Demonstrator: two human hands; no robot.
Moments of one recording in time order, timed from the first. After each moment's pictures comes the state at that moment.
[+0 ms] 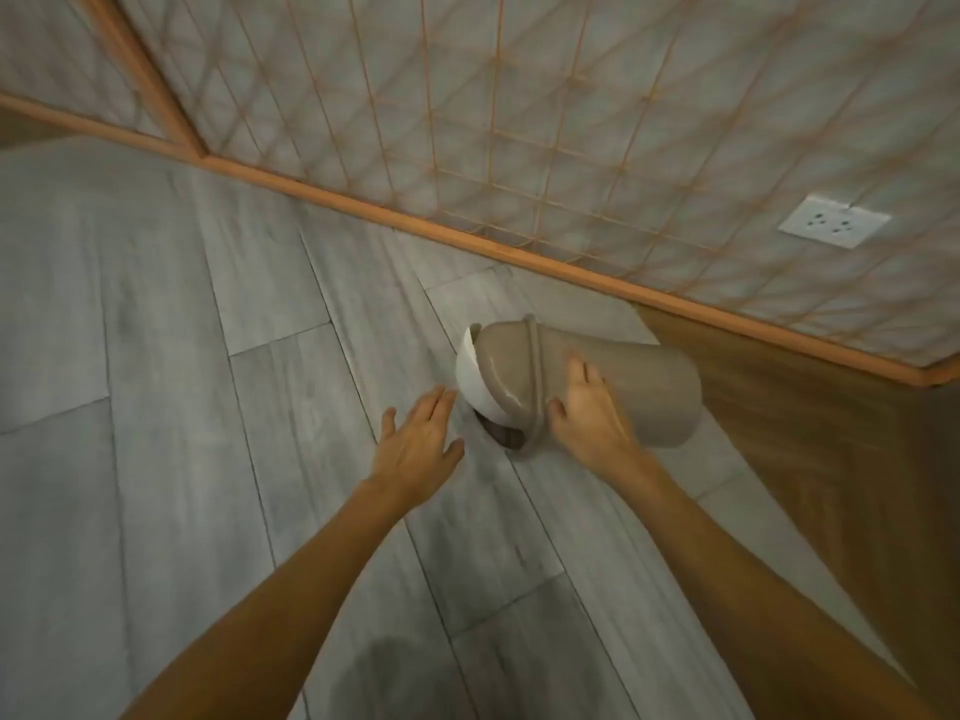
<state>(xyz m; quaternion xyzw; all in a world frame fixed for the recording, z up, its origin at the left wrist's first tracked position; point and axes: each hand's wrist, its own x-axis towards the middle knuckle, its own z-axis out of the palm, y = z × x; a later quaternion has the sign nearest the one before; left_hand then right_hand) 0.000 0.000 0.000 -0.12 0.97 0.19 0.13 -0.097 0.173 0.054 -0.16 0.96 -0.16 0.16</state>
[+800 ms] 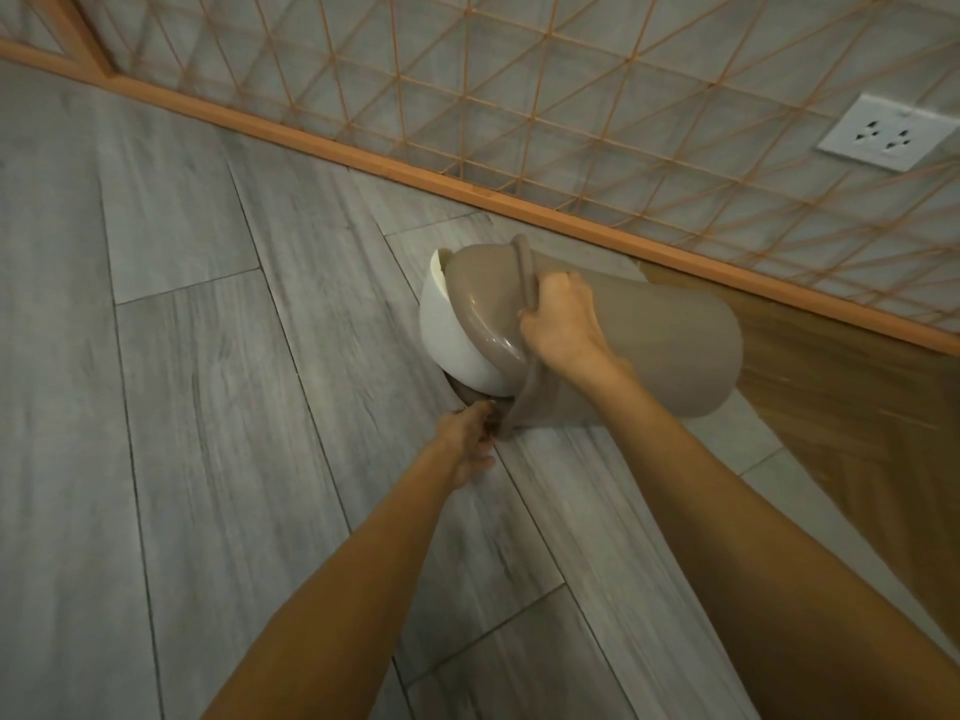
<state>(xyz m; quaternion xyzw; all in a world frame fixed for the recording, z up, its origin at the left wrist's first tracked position) -0.060 0.071 -0.167 -0.40 0.49 0.75 0.19 -0.139 0.142 -0.033 -0.12 0.96 -0.23 0.11</state>
